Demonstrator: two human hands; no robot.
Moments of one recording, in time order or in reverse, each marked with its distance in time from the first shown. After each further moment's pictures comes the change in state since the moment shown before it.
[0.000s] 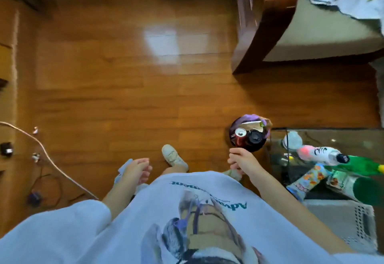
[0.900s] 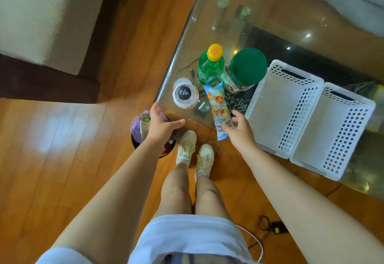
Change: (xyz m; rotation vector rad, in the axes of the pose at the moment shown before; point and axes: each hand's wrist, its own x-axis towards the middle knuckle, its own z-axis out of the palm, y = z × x) left_hand -0.012 0.019 0.528 1.011 -0.614 0.655; right_hand 0.108 0.258 -0.196 0.878 0.660 0.163
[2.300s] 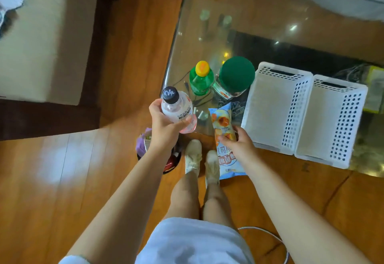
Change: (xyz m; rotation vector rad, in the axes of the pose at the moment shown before) left_hand -0.036 0.067 0.005 -0.017 -0.092 0.321; right_hand -0.033 -0.003 0.002 0.348 -0.006 0.114
